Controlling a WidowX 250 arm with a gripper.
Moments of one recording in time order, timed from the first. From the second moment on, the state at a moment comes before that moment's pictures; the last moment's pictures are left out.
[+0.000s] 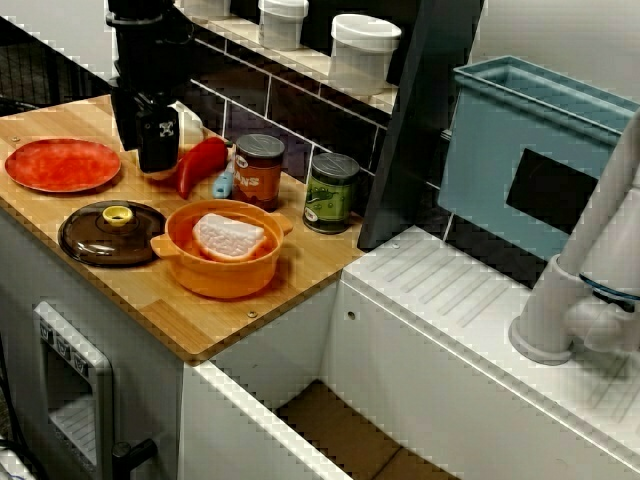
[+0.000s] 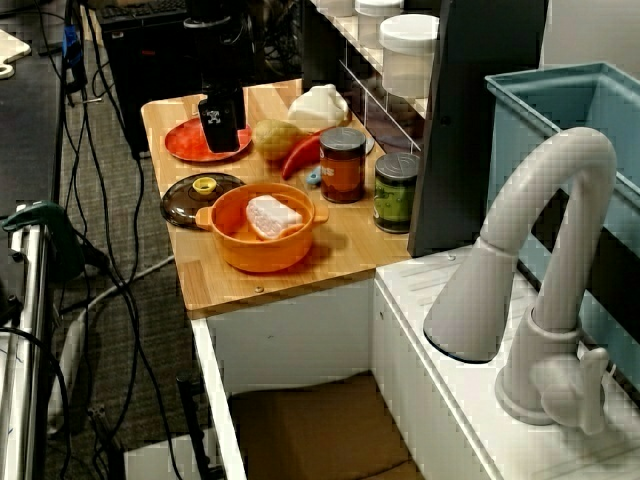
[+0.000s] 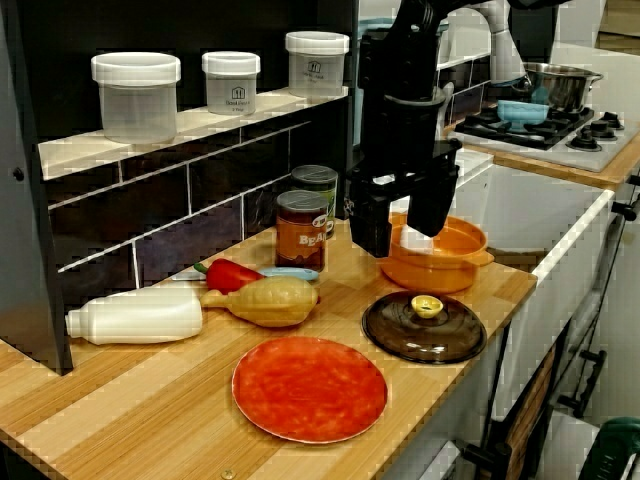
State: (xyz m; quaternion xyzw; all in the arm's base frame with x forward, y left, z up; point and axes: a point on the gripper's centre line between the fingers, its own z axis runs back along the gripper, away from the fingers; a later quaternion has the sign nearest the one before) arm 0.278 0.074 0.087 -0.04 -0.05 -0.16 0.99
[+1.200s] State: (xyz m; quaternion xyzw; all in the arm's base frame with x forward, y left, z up) arm 0.255 0.067 0.051 -0.01 -0.02 -0.27 0.96
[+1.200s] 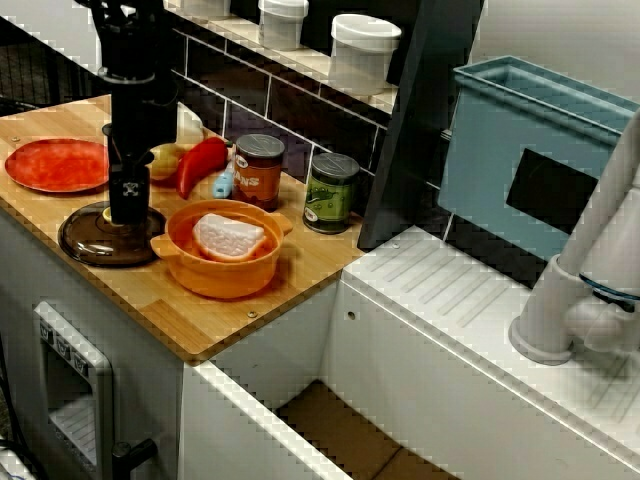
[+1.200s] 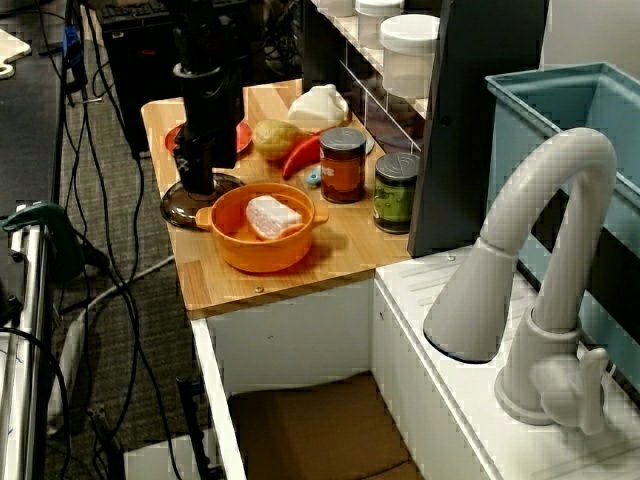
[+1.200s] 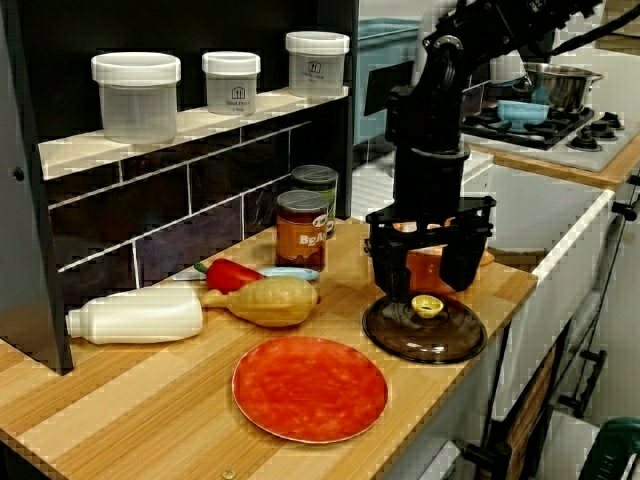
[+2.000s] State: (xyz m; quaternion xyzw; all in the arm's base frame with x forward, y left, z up) arm 0.251 0.072 0.038 0.01 -0.01 -0.26 0.96
